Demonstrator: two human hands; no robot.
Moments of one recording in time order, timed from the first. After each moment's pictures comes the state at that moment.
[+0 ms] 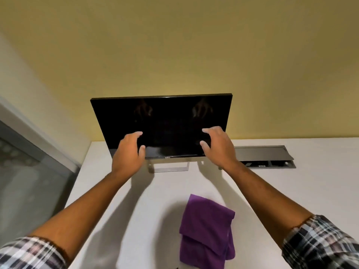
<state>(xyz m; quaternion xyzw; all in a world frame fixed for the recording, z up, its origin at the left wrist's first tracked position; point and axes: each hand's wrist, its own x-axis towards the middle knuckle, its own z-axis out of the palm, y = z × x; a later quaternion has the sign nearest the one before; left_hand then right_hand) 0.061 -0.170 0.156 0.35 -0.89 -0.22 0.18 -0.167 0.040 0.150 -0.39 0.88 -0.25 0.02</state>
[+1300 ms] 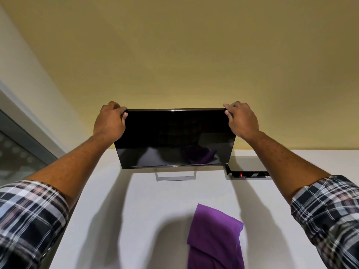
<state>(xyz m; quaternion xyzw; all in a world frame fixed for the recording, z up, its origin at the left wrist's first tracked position) 0.043 -0.306 0.231 0.35 -0.92 -0.04 0.20 -0.270 0.003 0.217 -0.41 0.89 -0.17 -0.10</state>
